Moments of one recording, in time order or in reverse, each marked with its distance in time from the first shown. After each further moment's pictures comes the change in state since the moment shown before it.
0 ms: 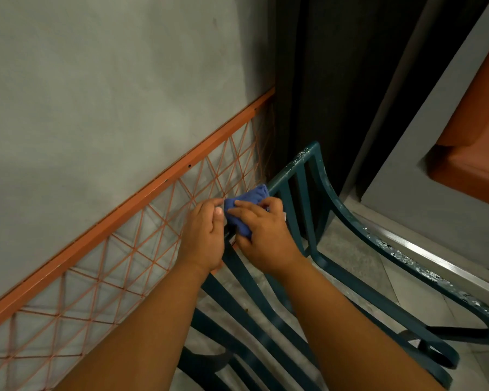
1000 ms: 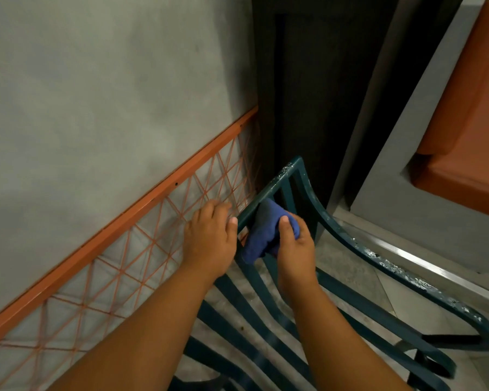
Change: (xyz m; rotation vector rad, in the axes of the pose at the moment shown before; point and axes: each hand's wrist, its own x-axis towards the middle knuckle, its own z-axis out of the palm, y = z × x) left_hand 0.021 0.032 0.017 0.450 -0.057 0.203; right_hand -0.017 0.011 -0.029 1.051 0.425 0.803
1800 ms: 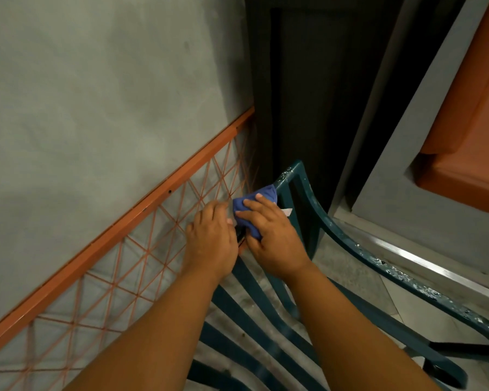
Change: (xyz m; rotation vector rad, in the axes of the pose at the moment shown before) left_hand 0.027 0.004 0.021 0.109 -0.016 -0.045; right_hand 0.066 0.012 0.008 -0.952 -0.386 -0.779
